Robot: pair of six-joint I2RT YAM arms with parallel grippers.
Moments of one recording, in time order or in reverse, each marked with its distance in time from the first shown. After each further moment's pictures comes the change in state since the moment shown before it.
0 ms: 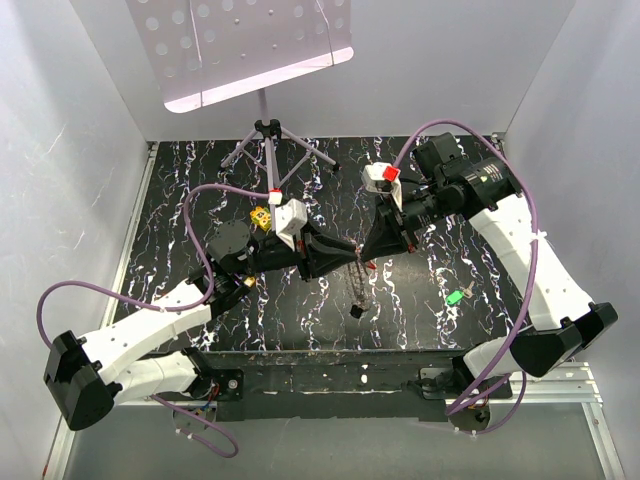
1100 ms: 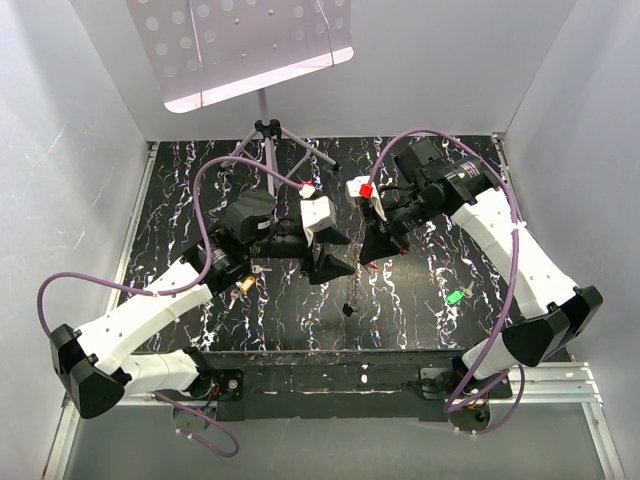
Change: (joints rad) left arm 0.008 0.099 0.321 -0.679 0.048 0.336; right arm 0.053 0.064 -0.009 -0.040 0.206 -0.111
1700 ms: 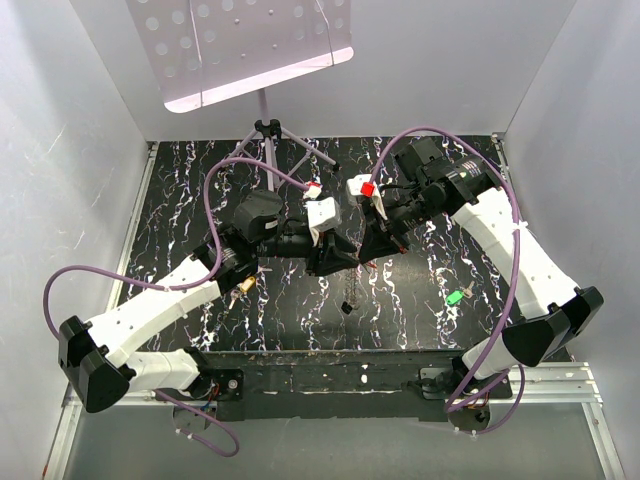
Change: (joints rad) left arm 0.000 0.036 -0.040 0.112 0.029 -0.011; right arm 0.001 0.000 0.015 0.000 -0.021 -0.006
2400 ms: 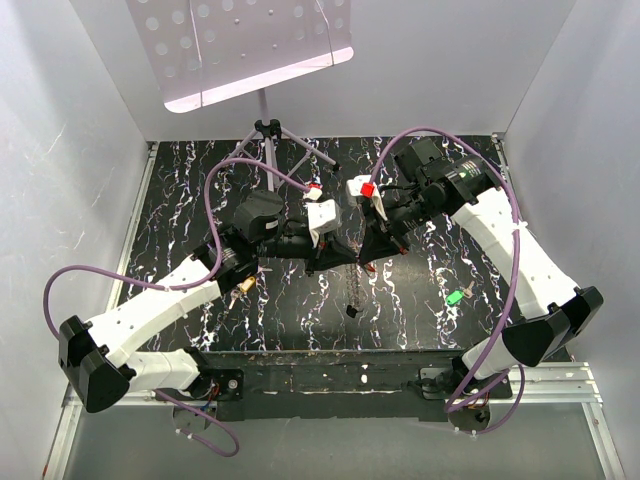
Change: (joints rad) left arm 0.001 0.002 -0.002 -0.010 0.016 0.022; right arm 0.000 0.001 0.000 -0.010 -0.006 0.000
